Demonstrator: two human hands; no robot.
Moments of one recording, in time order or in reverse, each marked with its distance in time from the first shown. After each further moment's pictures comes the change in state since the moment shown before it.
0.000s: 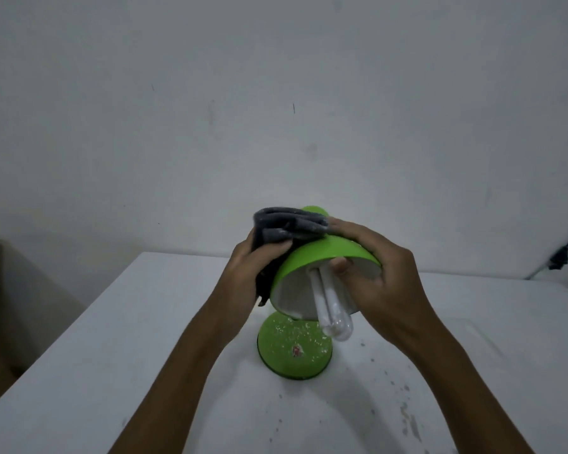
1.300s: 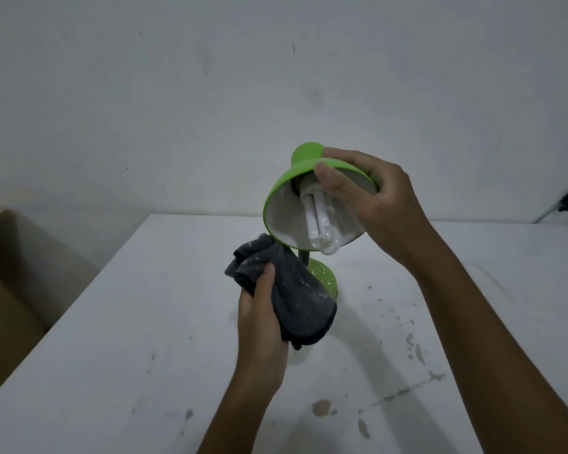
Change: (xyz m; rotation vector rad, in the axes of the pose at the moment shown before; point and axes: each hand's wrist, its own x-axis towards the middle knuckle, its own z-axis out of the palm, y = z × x) left_hand -0.094 -0.068 0.025 -0.278 0.579 -0.257; right_hand 0.005 -0.015 0.008 0.110 0.001 0.165
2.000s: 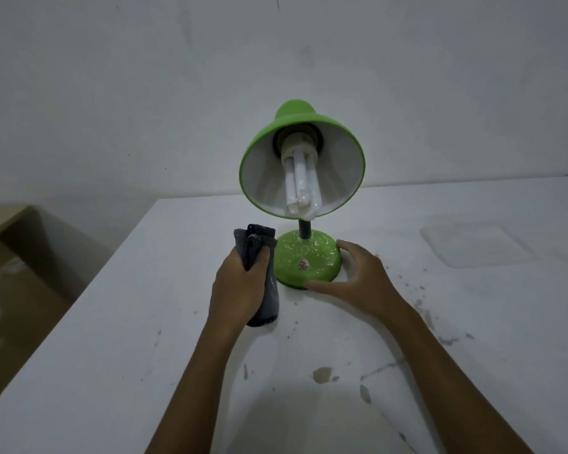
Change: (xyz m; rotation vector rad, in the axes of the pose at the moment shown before) left_hand 0.055 -0.005 -0.040 1.076 0.065 0.179; right_hand -0.087 0.164 0.029 -0.220 -0.152 0.339
